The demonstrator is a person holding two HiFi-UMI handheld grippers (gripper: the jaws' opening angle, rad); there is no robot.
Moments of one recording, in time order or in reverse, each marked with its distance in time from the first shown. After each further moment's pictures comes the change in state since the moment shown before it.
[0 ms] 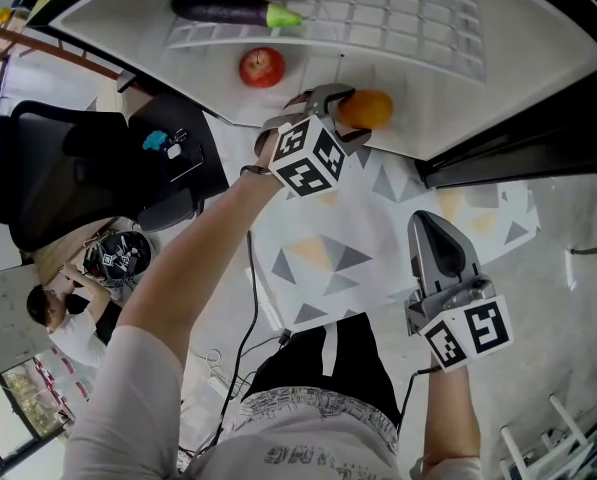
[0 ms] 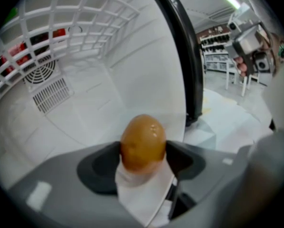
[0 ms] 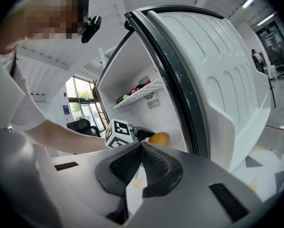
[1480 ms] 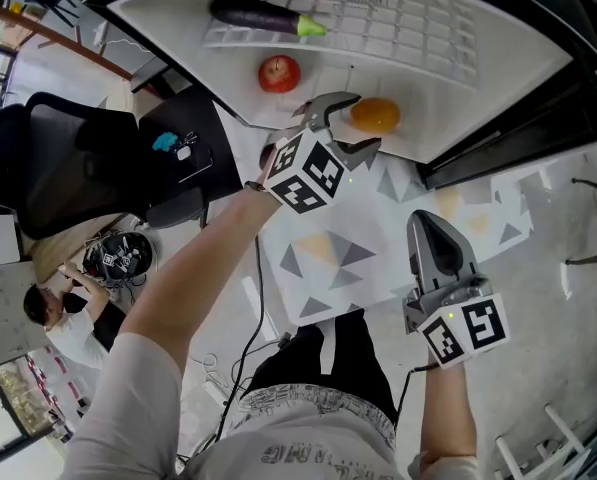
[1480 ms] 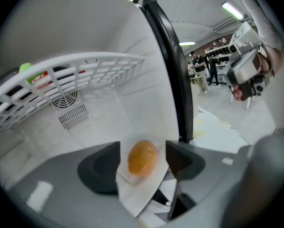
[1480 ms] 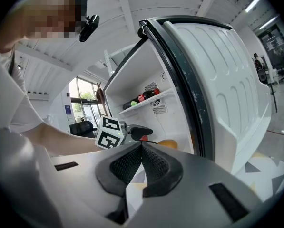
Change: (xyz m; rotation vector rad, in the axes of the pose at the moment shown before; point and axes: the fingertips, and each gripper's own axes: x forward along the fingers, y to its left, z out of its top) left arm -0.067 0.003 0.048 -0.073 -0.141 0.067; right arm -0.011 0.028 0.022 -0.033 -0.036 0.009
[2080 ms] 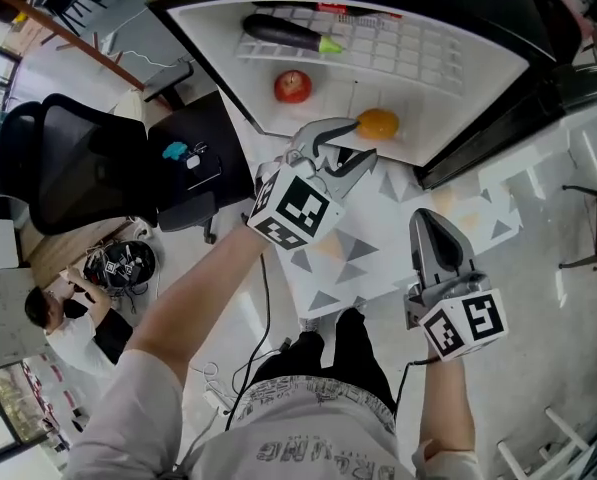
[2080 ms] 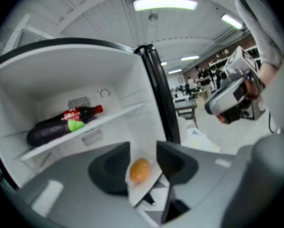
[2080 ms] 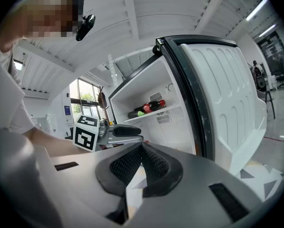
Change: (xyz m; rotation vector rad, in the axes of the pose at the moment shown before) left arm -0.097 -0.011 0.060 -0.061 -0.163 0.080; right arm -0.023 0.032 0.029 -0.033 -0.053 -0.023
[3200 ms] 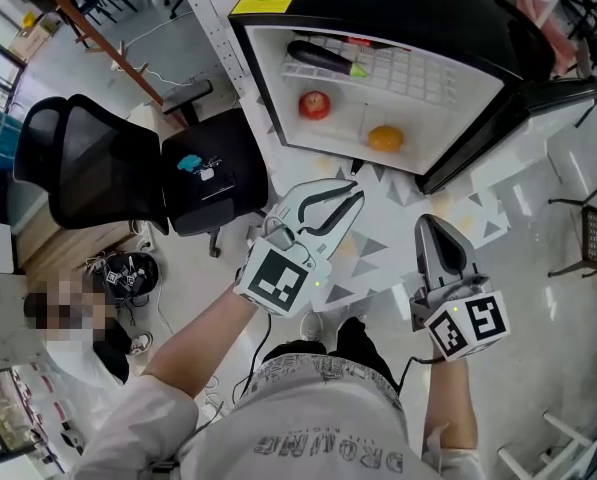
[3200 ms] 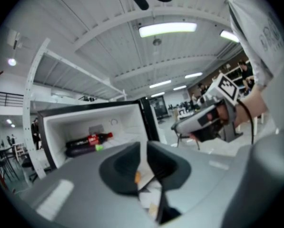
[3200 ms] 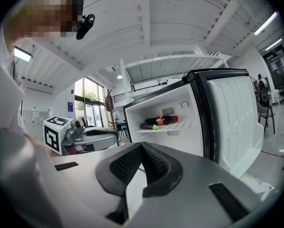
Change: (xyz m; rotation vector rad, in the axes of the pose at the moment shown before) left arm -0.156 -0.035 0.077 -0.043 -0.197 0.070; right arm -0.036 0.079 0.051 -0.100 -0.053 -0.008
